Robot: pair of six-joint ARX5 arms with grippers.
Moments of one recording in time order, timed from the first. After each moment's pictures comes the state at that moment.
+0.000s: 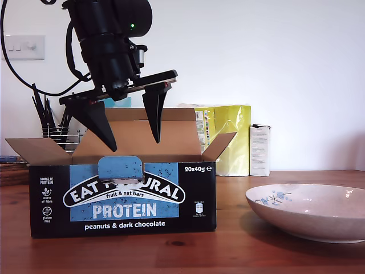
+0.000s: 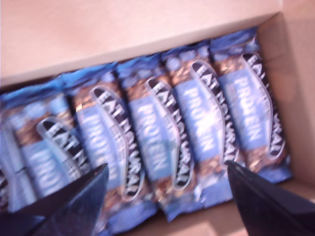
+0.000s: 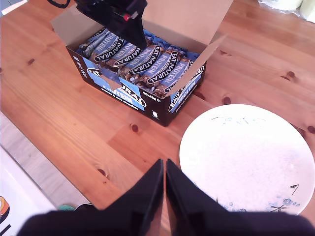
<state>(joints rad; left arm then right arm) -0.60 1.79 1.46 -0.84 0.02 -0.44 0.61 0.61 0.85 -0.88 -0.09 -0.03</state>
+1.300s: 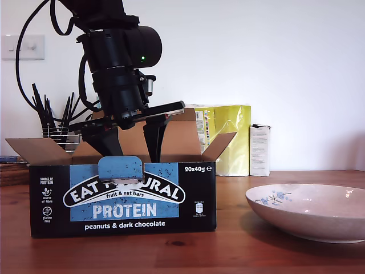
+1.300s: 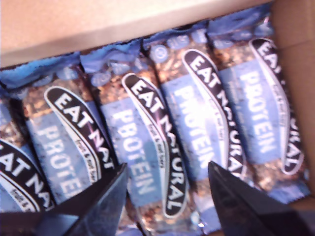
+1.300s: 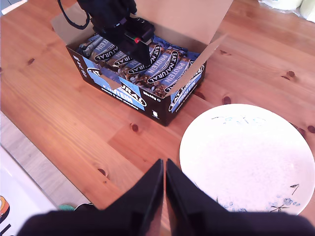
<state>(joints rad) -0.60 1.90 1.46 -0.80 0.03 -0.44 0.61 0.61 0.85 -0.88 -0.10 -0.03</state>
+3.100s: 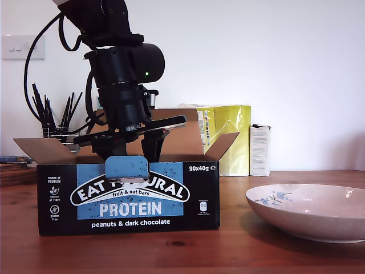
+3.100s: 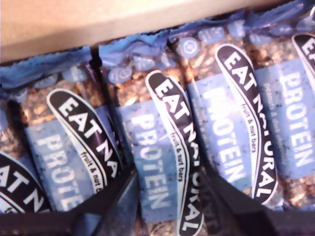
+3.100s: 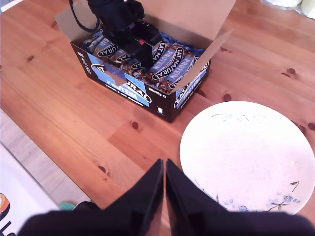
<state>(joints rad) -0.59 1.99 1.52 -0.81 0.06 -0.44 0.61 0.61 0.85 -0.89 -0.10 -0.03</state>
